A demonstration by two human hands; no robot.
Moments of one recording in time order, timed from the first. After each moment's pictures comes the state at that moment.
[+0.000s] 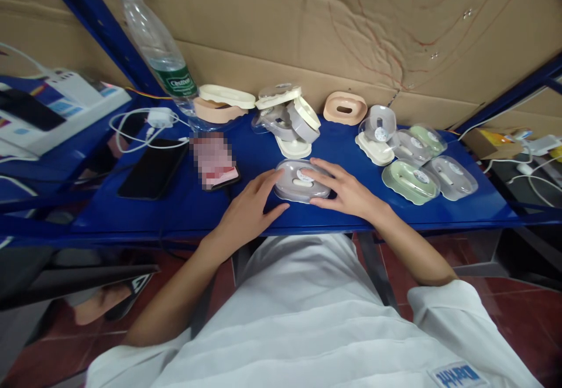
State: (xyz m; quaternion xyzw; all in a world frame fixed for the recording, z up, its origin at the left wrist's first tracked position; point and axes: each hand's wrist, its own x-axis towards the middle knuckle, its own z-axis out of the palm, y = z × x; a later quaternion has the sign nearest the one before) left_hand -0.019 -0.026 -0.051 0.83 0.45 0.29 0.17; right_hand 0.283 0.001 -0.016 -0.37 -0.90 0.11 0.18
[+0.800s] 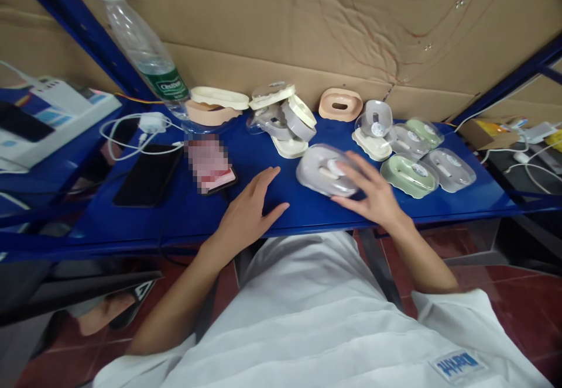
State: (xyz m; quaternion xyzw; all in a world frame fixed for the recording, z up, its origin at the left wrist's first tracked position) left_hand -0.018 -0.029 -0.049 0.82 0.45 0.30 0.18; right_hand 0.313 -0.039 -0.009 -0.47 -0.84 -0.01 0.27
